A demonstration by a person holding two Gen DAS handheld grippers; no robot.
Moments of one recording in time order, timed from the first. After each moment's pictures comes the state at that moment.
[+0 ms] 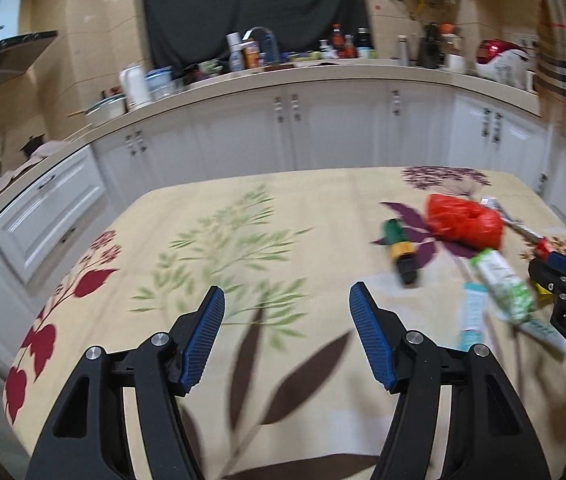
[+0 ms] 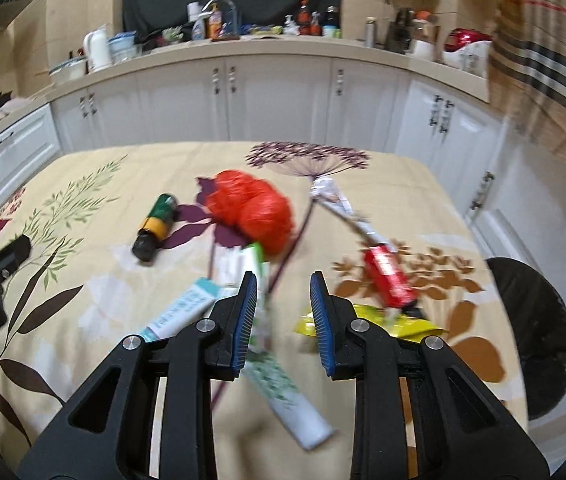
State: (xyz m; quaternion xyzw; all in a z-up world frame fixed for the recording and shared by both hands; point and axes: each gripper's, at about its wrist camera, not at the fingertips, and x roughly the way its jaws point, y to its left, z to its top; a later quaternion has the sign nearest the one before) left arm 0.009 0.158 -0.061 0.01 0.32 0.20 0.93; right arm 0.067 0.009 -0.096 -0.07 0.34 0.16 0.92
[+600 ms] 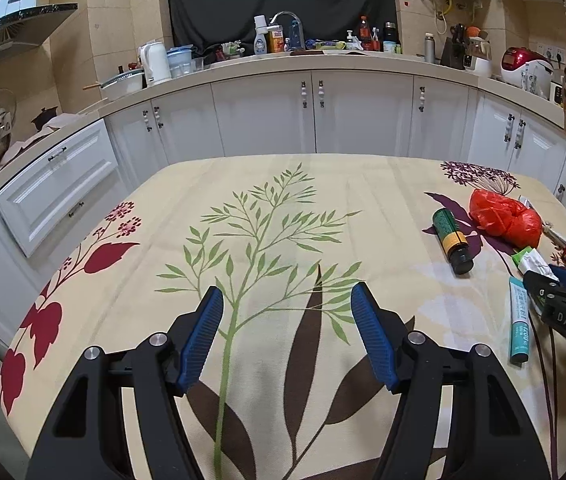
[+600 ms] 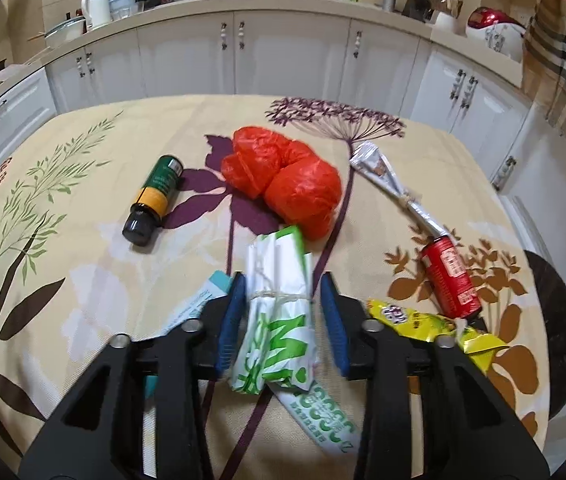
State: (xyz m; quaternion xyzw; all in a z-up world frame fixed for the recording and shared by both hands) left arm 0.001 0.198 -0.075 -0.03 0.34 0.21 0.92; right arm 0.098 0.042 -0.121 -0.10 0.41 0.16 0.89
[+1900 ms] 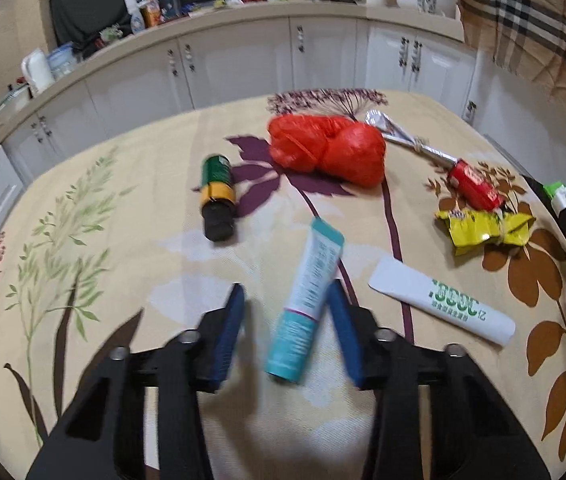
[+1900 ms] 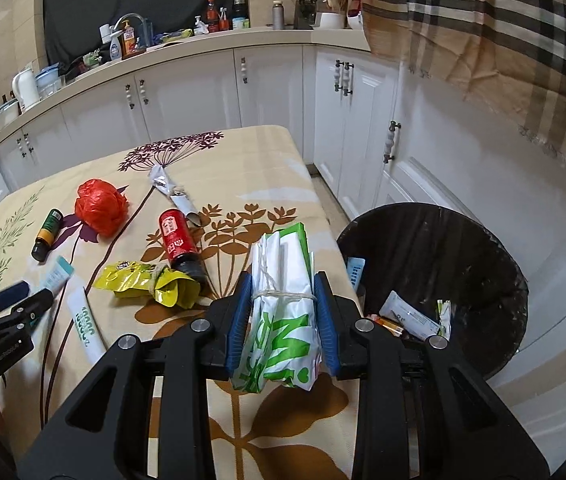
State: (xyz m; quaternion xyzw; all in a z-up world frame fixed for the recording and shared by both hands) left arm 0.069 0.064 -0.110 0.01 0.43 0.04 0.90; right arm 0.070 -0.138 -0.103 0.00 0.36 0.05 0.93
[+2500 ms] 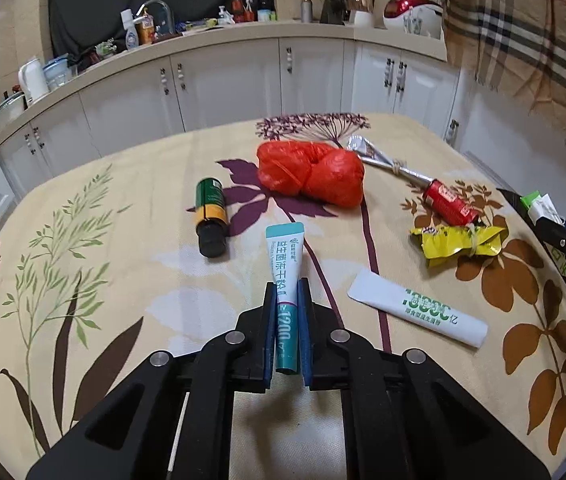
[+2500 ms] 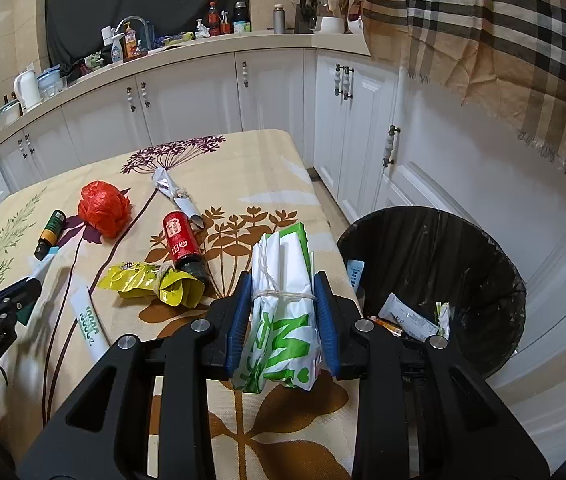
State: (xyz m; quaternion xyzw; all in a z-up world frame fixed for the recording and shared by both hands) left arm 0.055 0.063 -0.092 0.00 0.39 0.02 0.92; right arm 0.066 -0.139 -0.099 0.00 0.35 0.05 0.93
